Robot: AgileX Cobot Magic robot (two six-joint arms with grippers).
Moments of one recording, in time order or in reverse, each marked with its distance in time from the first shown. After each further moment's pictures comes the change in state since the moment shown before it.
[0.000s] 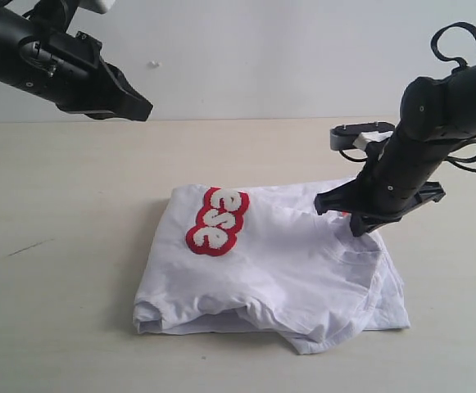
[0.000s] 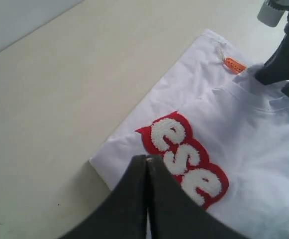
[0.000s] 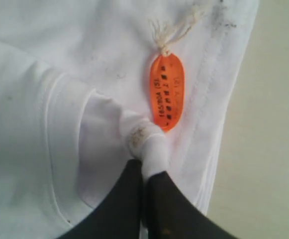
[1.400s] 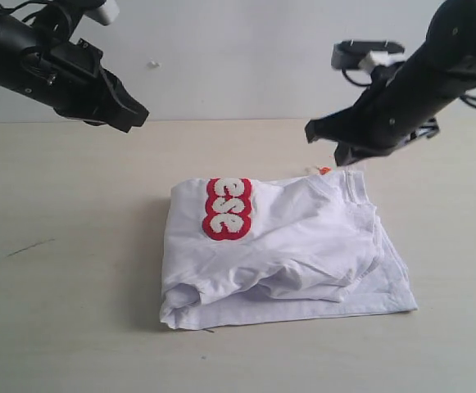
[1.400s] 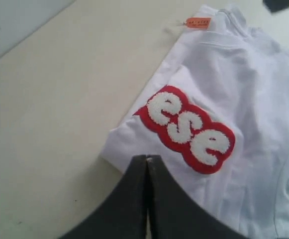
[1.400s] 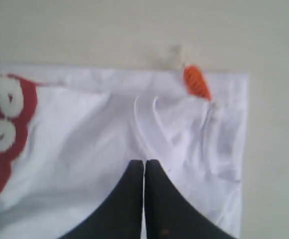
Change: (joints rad) left arm 0.000 0.008 0.000 0.050 -0.007 0.045; right arm 0.000 -0.132 -0.090 0.150 -0.016 -0.113
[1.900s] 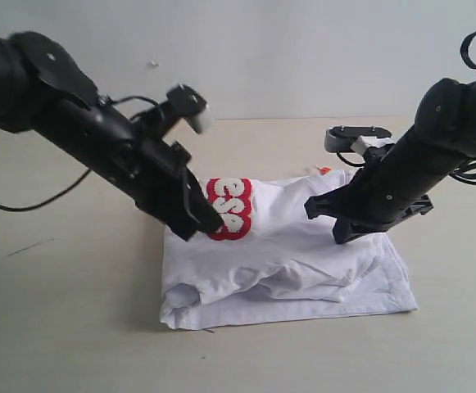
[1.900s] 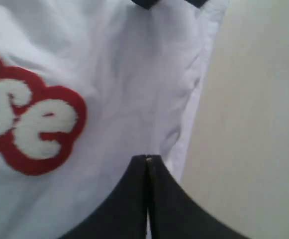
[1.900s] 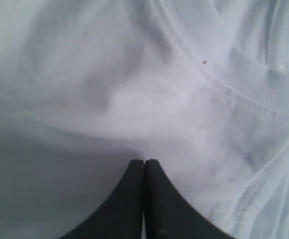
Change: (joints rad) left arm -0.184 0.188 0.041 -0.122 0.152 0.173; right arm 0.000 0.067 0.195 0.170 -0.048 -0.171
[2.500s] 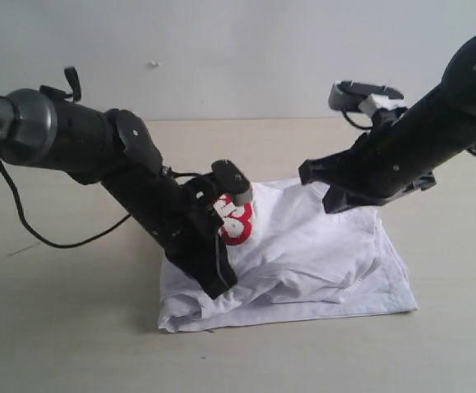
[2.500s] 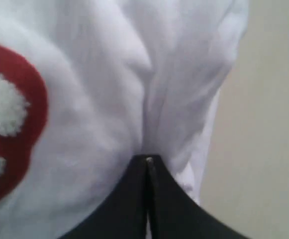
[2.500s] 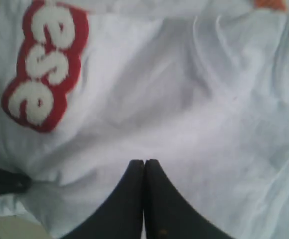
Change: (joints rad) left arm -0.094 0.193 -0.036 0.113 -0.070 -0.064; right arm 0.039 -0.176 0.042 0.077 0.017 0.016
